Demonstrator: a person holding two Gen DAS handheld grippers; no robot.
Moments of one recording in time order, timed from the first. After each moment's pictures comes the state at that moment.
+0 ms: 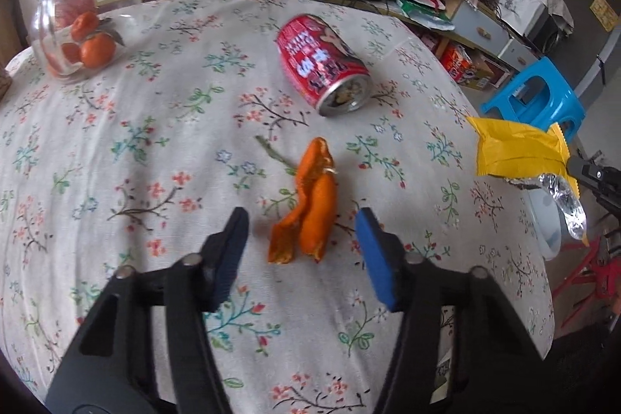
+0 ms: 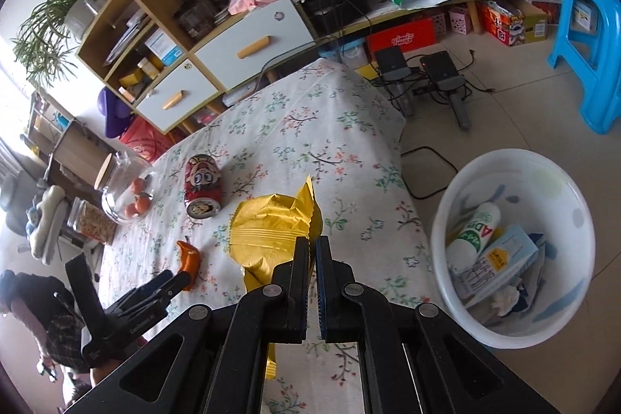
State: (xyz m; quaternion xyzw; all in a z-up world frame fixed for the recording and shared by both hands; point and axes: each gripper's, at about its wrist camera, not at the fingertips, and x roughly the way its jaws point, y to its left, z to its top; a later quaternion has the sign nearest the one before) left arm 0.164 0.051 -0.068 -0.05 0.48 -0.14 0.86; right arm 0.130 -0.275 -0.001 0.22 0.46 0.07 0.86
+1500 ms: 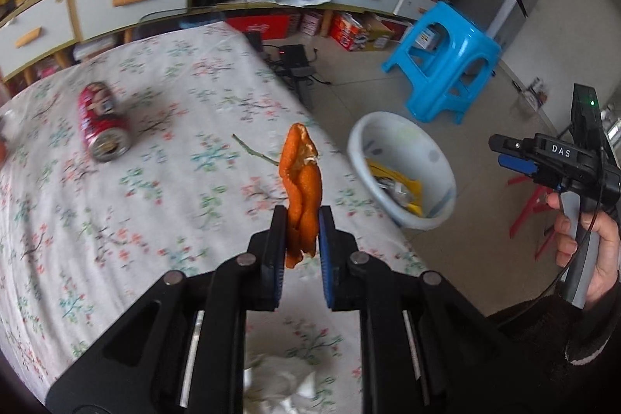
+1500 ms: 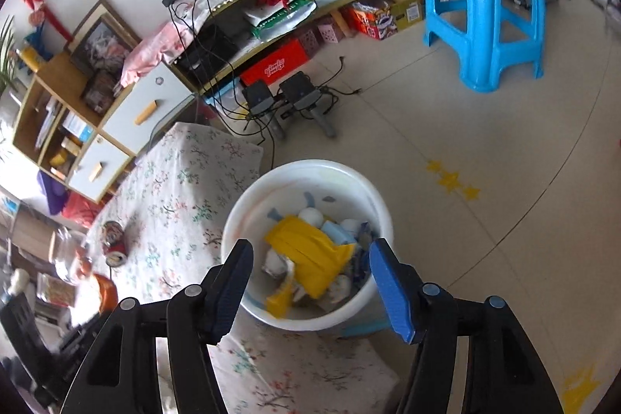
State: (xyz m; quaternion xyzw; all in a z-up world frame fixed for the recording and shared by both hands) left arm 0.124 -0.101 -0.001 0.01 0.47 -0.29 0.83; right arm 0.042 -0.441 0.006 0.27 0.45 -0.10 0.85
